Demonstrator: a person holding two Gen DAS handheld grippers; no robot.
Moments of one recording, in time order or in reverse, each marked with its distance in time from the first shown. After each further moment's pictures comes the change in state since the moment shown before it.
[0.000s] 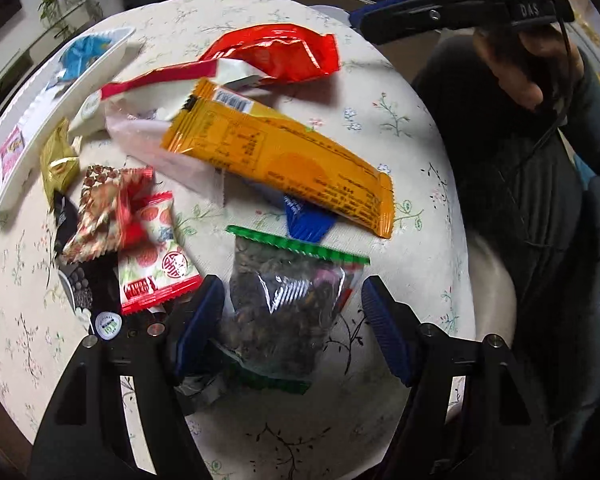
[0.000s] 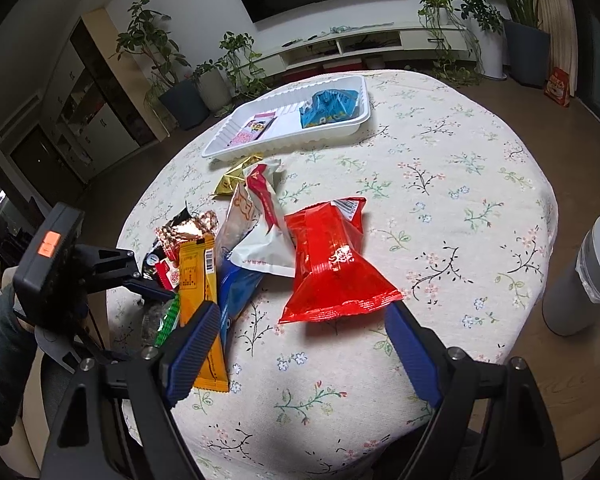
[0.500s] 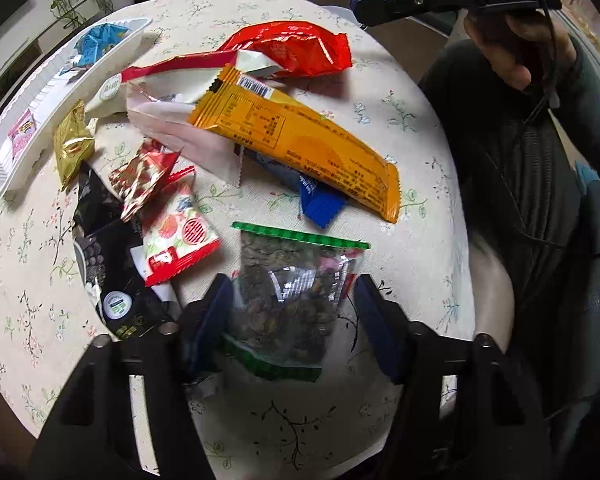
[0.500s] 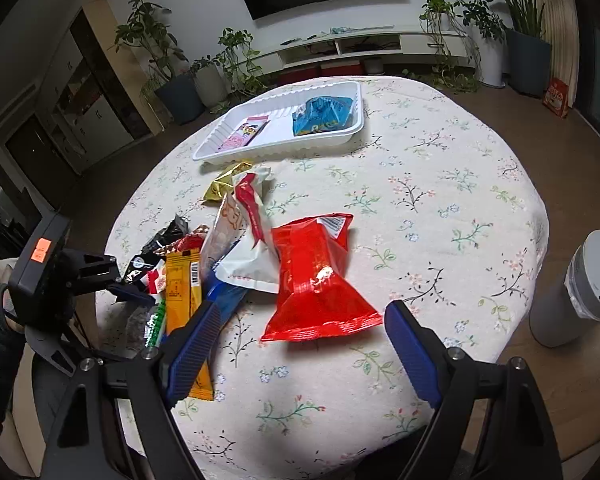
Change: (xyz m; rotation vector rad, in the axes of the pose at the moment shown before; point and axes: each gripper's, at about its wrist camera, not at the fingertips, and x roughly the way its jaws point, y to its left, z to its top) left arm -0.007 0.006 -0.014 -0.019 0.002 0.003; right arm 0.002 -0.005 0.016 -0.035 0.011 -0.038
